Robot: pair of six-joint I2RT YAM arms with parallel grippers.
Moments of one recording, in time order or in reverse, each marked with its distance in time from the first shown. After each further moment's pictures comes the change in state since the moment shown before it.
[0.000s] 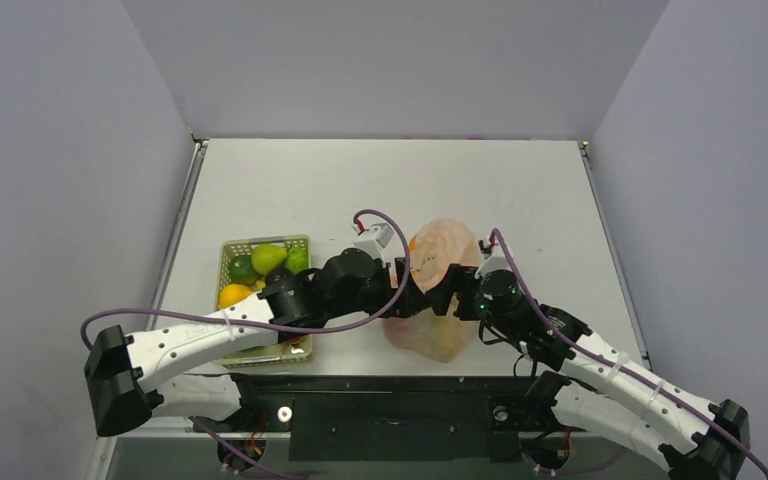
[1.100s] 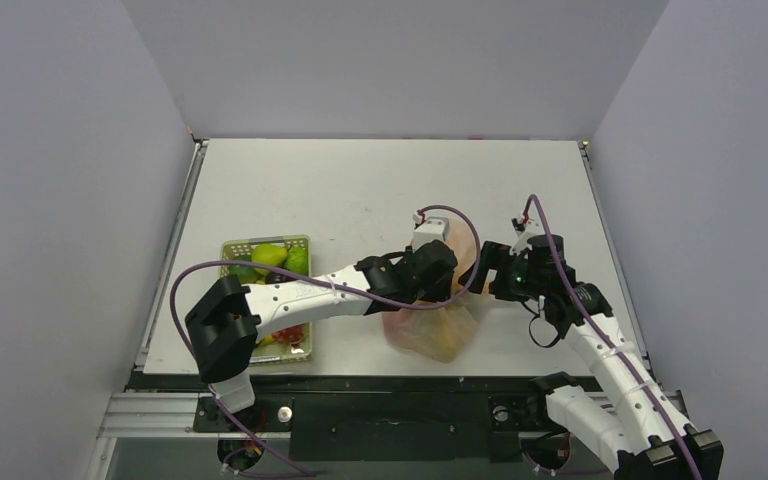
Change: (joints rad) left arm -0.068 0.558 0.398 -0.113 -0.313 0.121; right arm -0.572 0.062 0.120 -0.219 -0.470 -0.252
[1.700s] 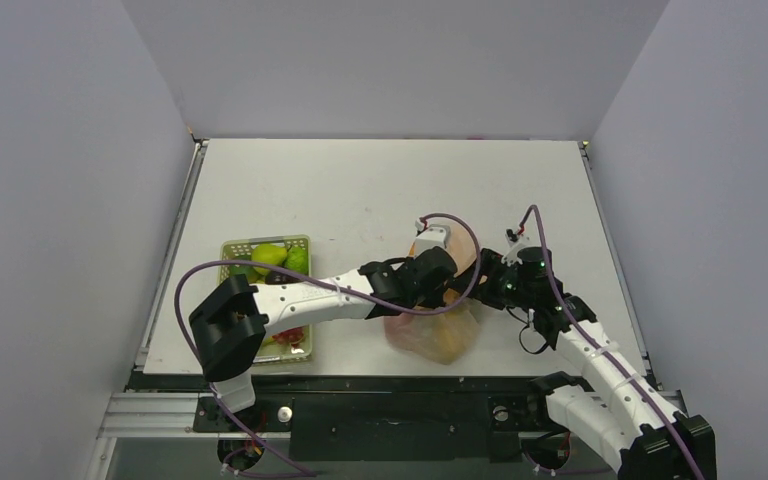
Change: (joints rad) left arm -0.005 0.019 -0.036 0.031 0.010 0.013; right arm 0.039 0.007 -0.183 0.261 -0.076 0.206
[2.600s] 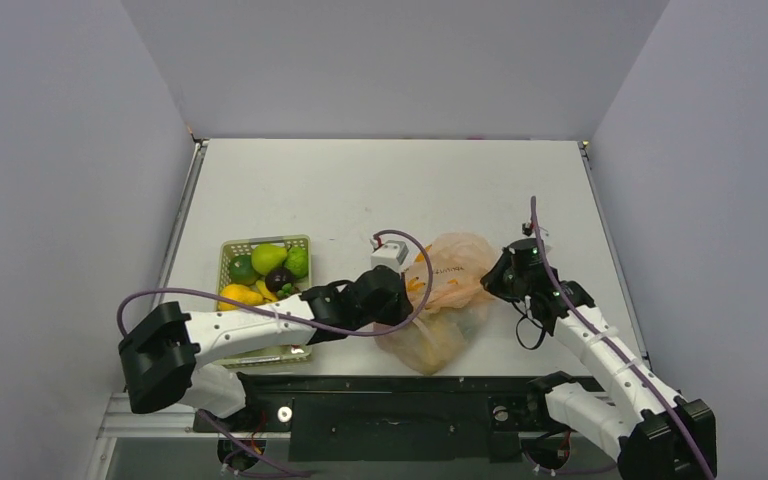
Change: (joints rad) left arm 0.018 -0.314 -0.407 0.204 0.097 -0.008; right arm 0.049 0.081 0.079 -0.136 0.385 0.043
